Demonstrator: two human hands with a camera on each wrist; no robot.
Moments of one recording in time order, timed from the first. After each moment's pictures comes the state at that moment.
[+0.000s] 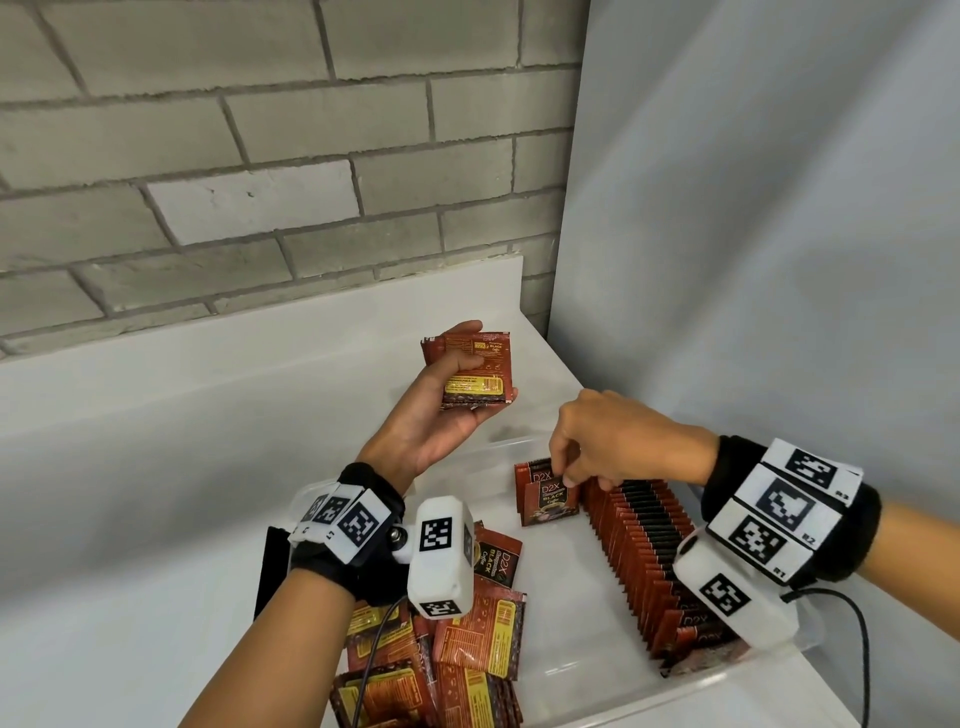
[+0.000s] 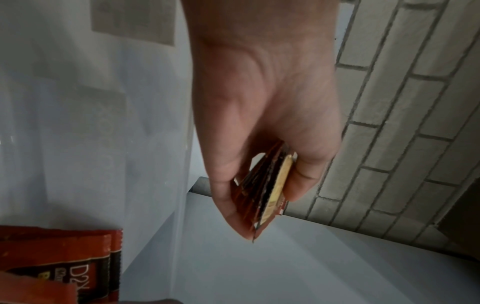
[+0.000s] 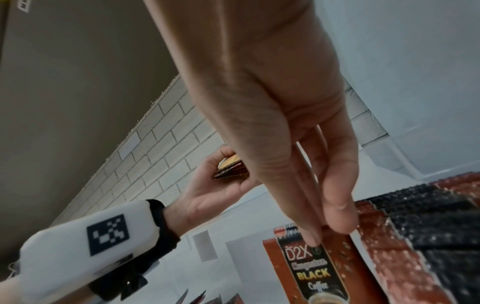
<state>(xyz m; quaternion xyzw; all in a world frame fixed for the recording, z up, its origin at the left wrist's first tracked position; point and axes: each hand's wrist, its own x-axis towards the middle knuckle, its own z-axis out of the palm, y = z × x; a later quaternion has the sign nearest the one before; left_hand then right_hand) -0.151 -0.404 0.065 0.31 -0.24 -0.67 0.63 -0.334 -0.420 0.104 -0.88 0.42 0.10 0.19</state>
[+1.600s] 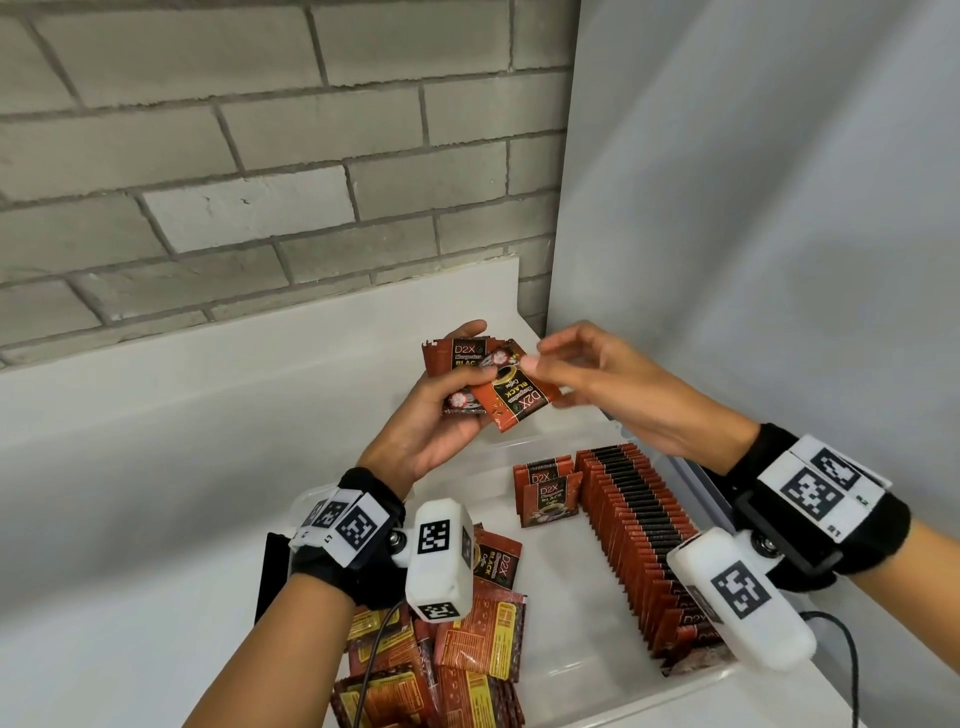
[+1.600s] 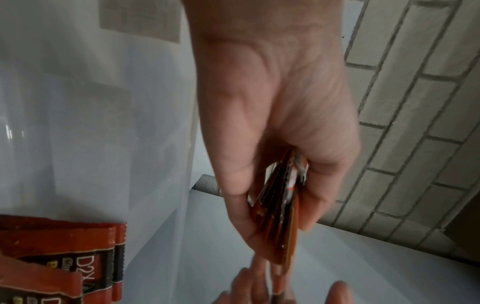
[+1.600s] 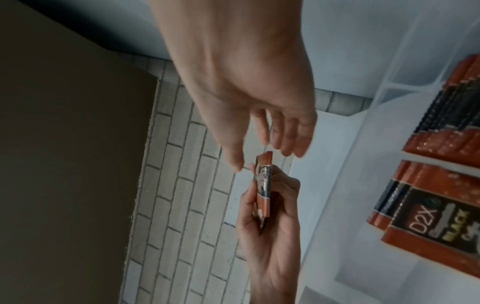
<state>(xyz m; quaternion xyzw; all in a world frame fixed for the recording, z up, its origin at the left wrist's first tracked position) -0.152 -0.402 0.063 0.27 -0.29 -0.69 0.61 -0.334 -0.430 0.115 -0.67 0.43 -0.27 0.54</state>
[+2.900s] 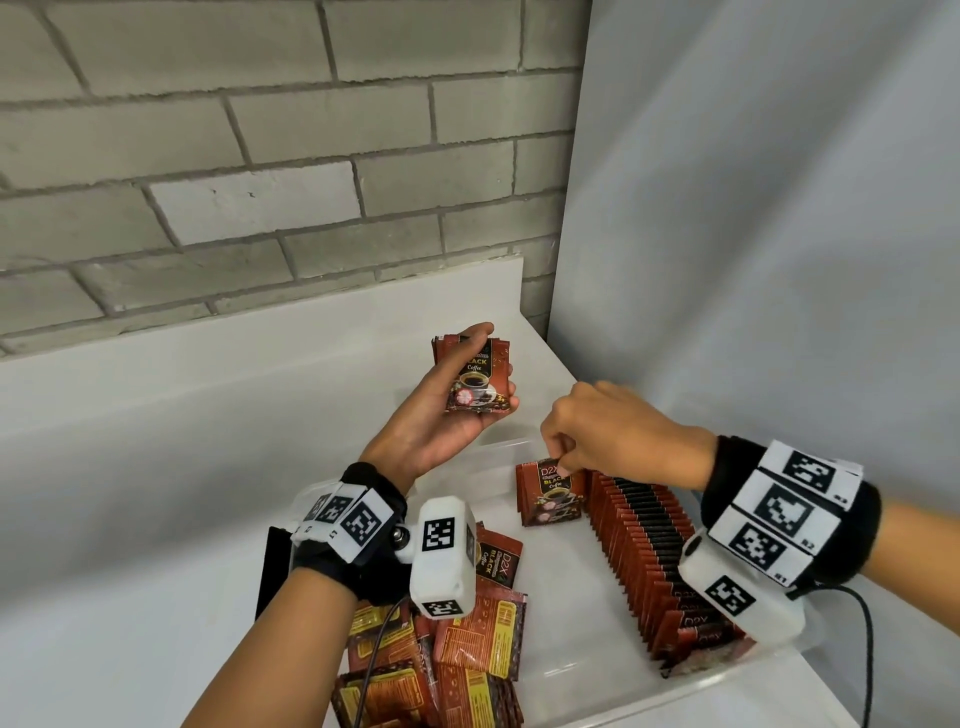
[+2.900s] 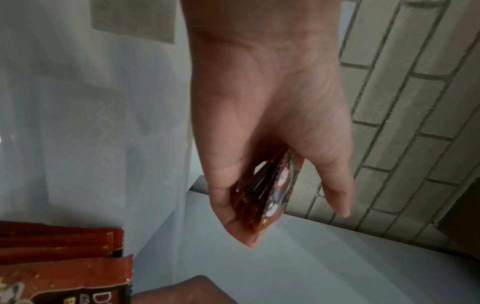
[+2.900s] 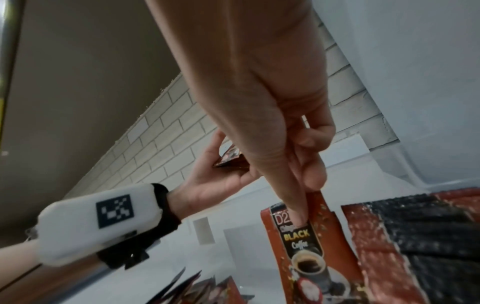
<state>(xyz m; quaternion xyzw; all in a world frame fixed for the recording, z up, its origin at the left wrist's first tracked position) -0.152 -0.398 0.071 0.31 -0.25 -0.70 0.60 -0.331 -0.424 0.098 -0.93 0.36 0.06 0.06</state>
